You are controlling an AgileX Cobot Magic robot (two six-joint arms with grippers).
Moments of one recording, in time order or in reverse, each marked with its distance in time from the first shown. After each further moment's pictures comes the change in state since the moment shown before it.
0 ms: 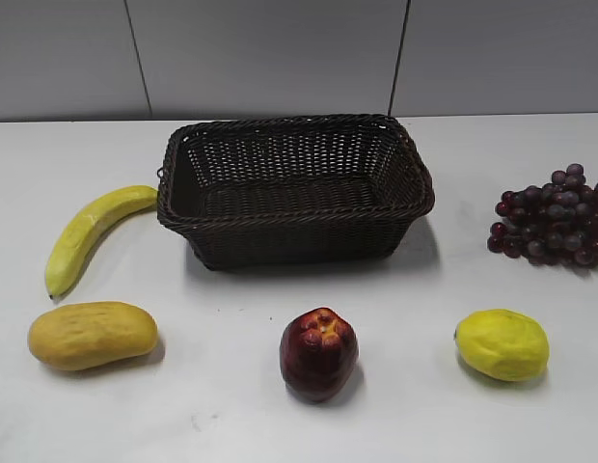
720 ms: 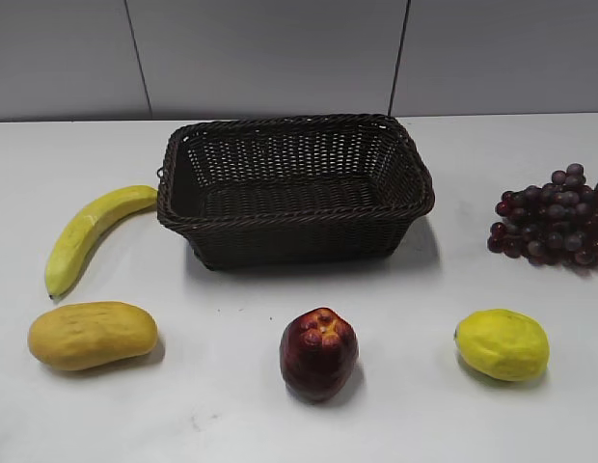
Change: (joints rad) left arm 0.000 0.000 0.000 0.000 0.000 0.000; right arm 0.000 0.003 -0.010 -0.030 -0.028 0.001
